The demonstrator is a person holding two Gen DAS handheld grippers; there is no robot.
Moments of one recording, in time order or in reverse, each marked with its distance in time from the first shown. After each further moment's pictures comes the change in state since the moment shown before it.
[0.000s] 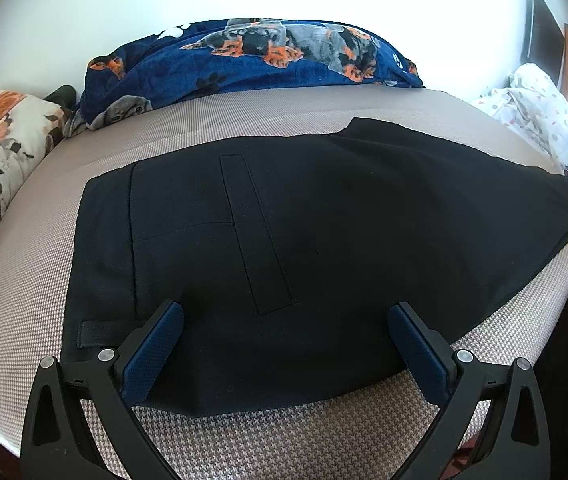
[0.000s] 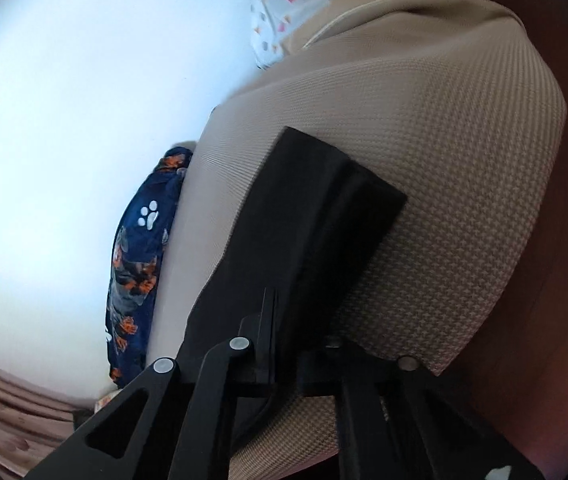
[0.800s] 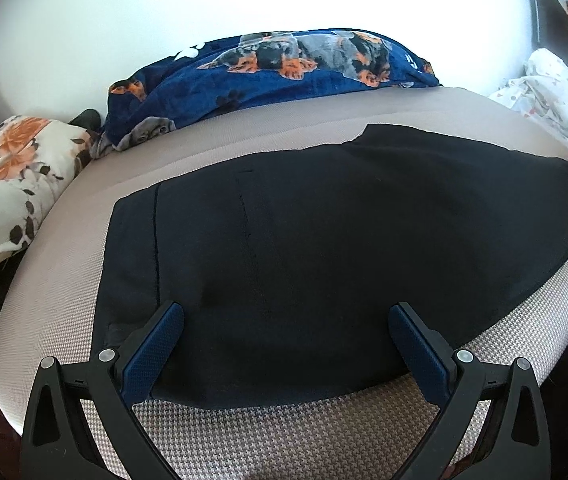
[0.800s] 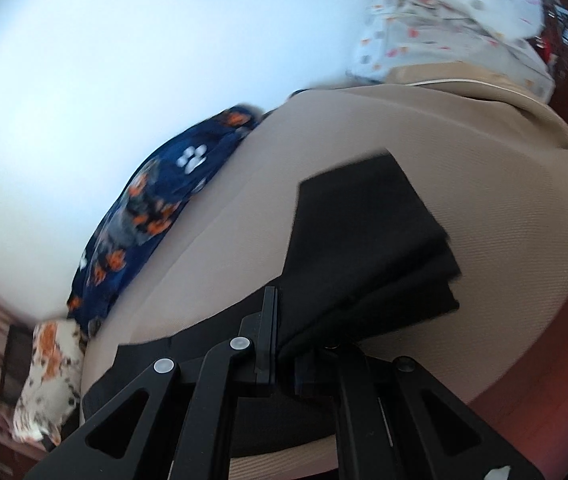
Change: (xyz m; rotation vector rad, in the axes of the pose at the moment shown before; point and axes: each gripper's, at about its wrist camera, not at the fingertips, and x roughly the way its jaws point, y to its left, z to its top) left arm -0.011 -0.014 0.001 0.043 -0.039 0.145; right arm 0.011 0.147 -0.066 -0.442 0.017 -0.082
